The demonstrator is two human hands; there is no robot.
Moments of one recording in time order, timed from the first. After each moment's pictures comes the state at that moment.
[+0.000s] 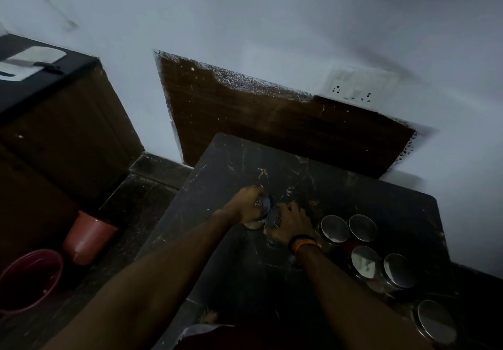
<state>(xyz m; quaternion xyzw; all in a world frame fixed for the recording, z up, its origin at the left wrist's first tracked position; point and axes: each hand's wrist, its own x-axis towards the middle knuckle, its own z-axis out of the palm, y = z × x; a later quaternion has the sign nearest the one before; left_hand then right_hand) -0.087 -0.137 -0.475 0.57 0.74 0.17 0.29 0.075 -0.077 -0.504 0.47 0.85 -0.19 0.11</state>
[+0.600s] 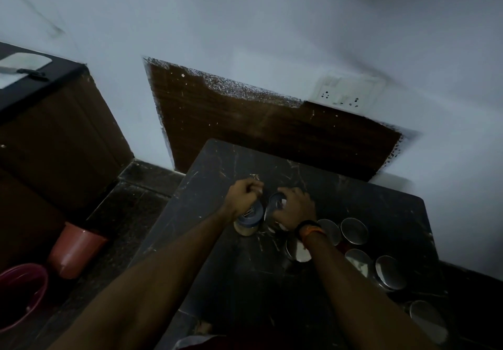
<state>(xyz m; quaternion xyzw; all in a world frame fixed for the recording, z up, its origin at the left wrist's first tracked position) -0.087 -0.118 -0.471 0.38 0.72 0.42 0.39 0.072 -0.036 -0.472 0.49 0.84 -0.24 0.00</state>
